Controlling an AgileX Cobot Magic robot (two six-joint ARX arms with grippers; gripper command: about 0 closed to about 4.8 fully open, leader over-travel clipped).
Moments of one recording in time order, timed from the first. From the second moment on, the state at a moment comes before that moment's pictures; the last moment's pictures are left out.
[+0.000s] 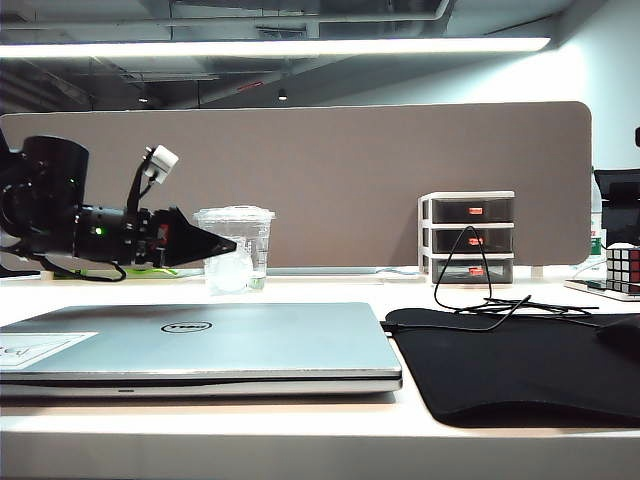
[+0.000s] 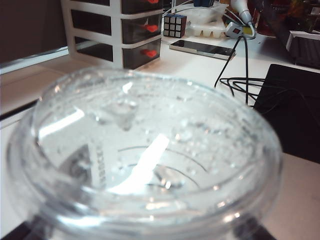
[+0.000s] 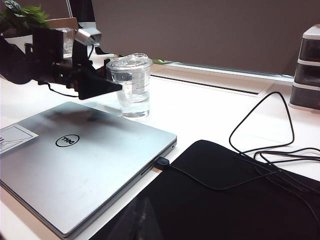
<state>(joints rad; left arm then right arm) -0.05 2.18 1.19 0.78 1.07 0.18 0.13 0.00 0.01 -0.02 -0.45 0.02</state>
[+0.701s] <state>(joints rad) -0.09 2.24 1.26 0.79 1.04 0.19 0.13 0.00 0.01 -0.02 -0.45 0.02</state>
